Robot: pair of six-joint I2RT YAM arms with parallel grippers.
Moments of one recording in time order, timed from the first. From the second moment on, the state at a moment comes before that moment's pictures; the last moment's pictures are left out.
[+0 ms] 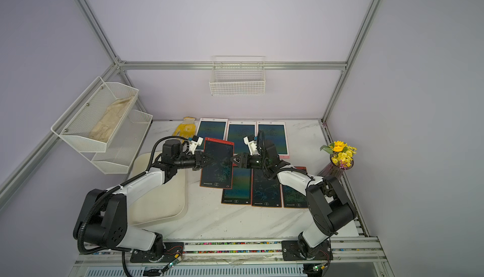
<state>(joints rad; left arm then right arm) -0.22 1.46 0.84 0.12 0.93 -0.73 0.47 1.59 0.89 0.28 -0.65 0.64</state>
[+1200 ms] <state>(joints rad) -0.26 1.64 0.84 0.45 0.99 -0.88 0.43 1.58 0.87 0.34 -0.86 0.71</state>
